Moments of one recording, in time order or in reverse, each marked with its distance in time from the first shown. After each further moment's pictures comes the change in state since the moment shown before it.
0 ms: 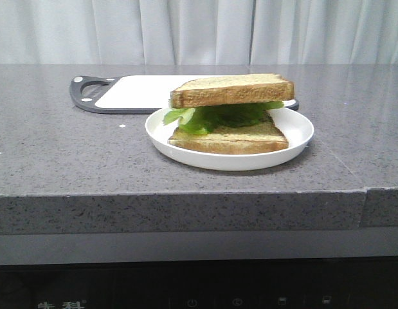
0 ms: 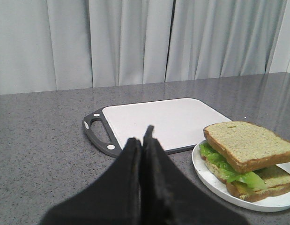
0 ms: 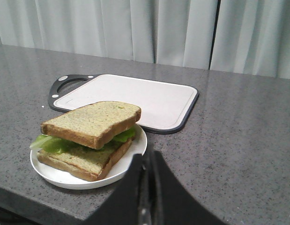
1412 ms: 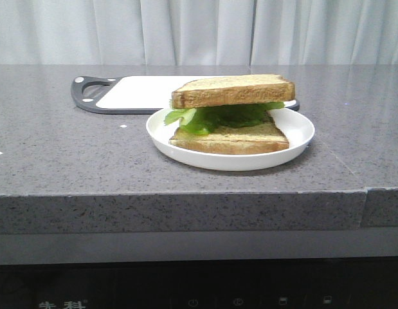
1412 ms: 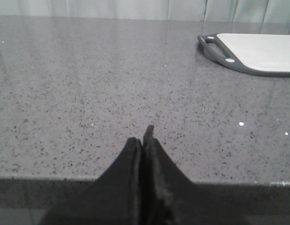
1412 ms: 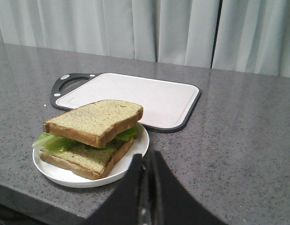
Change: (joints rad) left arm 0.278 -0.326 0.402 0.696 0.004 -0.668; right arm 0.000 0.000 0.000 0.002 0.007 0.000
